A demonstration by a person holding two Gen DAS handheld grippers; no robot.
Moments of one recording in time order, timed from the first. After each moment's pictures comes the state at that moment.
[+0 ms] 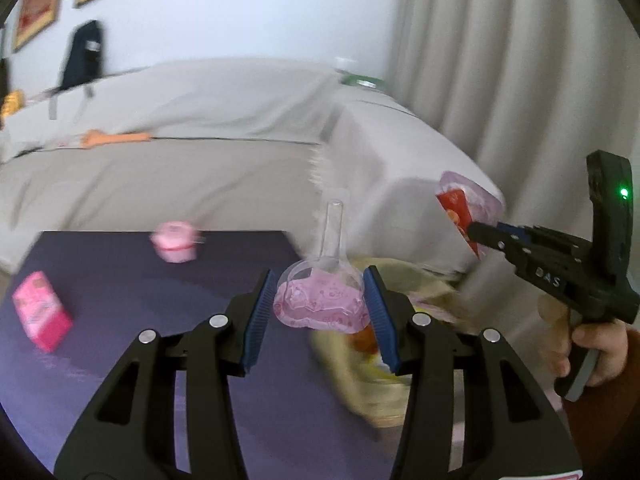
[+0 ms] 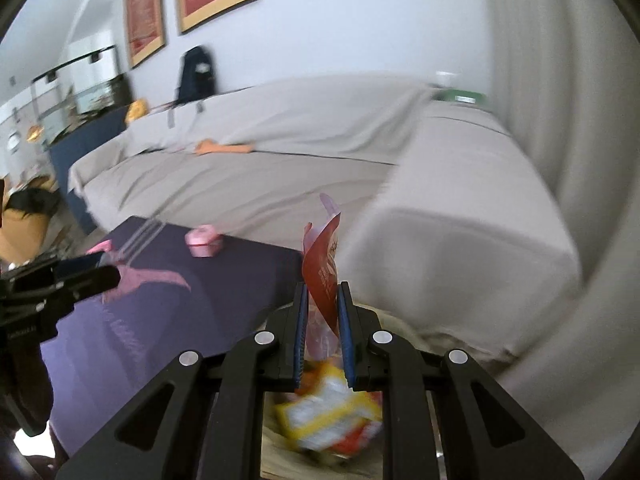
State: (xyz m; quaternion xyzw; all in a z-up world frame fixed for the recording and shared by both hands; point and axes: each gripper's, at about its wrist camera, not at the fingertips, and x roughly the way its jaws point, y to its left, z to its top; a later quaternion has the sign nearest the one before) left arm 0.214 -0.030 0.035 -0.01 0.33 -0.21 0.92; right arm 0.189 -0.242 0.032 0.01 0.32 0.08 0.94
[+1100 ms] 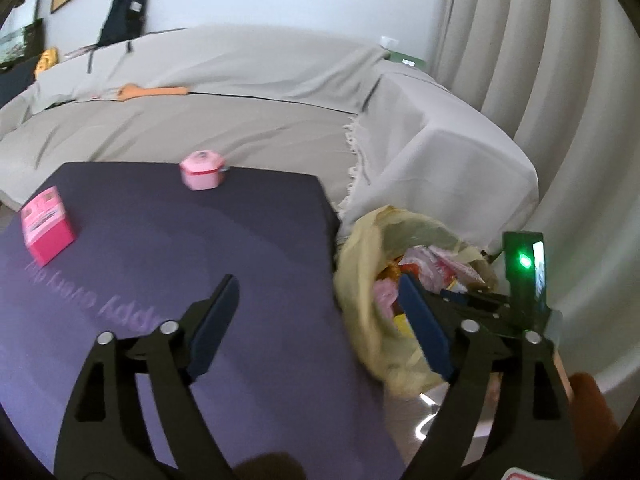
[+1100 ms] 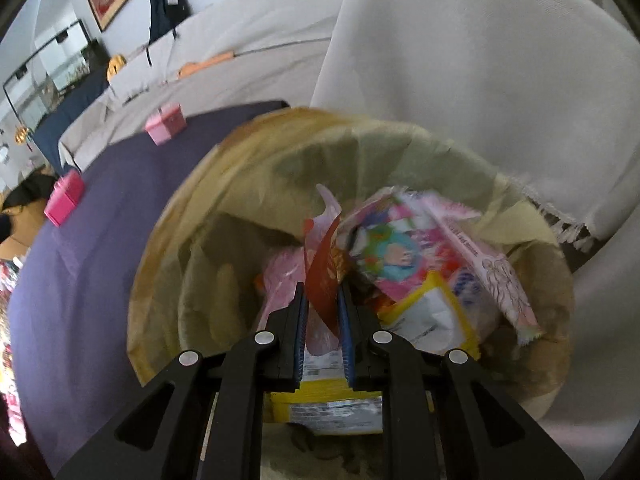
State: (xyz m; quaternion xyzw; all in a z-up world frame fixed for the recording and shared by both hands) left arm 0.176 -0.006 -0.025 -0.04 0.36 -0.12 0.92; right arm 0.222 -0.219 -0.143 0.06 0.46 0.10 0.88
